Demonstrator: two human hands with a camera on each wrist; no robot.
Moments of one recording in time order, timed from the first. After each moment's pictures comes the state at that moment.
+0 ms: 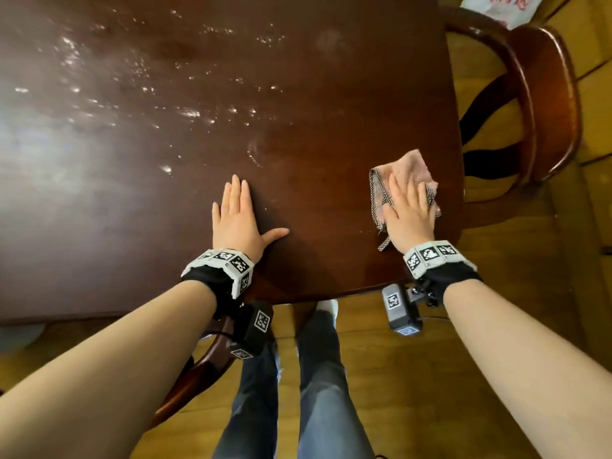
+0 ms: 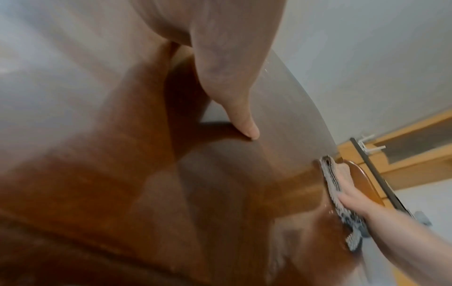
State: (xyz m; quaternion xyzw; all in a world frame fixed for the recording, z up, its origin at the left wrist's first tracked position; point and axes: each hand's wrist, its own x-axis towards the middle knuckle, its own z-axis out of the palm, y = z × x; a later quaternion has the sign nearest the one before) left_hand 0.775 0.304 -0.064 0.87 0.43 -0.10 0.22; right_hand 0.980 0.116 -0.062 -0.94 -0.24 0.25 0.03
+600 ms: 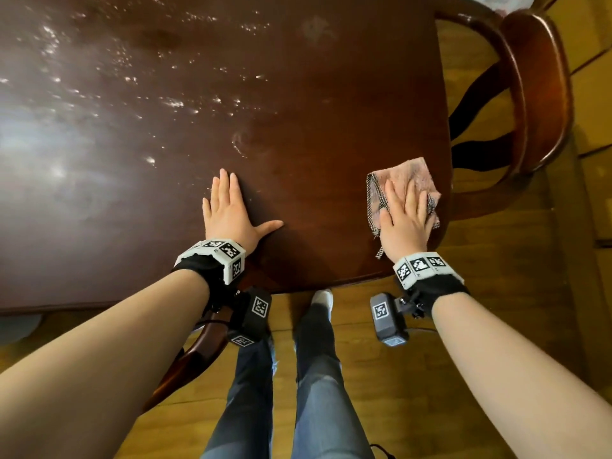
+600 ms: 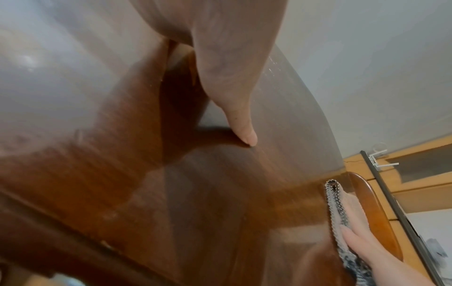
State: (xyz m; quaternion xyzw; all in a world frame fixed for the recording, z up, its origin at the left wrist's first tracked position) left_hand 0.784 0.289 -0.062 0.85 0.46 -0.10 0.24; right_hand 0.967 0.083 -0.068 -0.95 -0.22 0.22 0.06
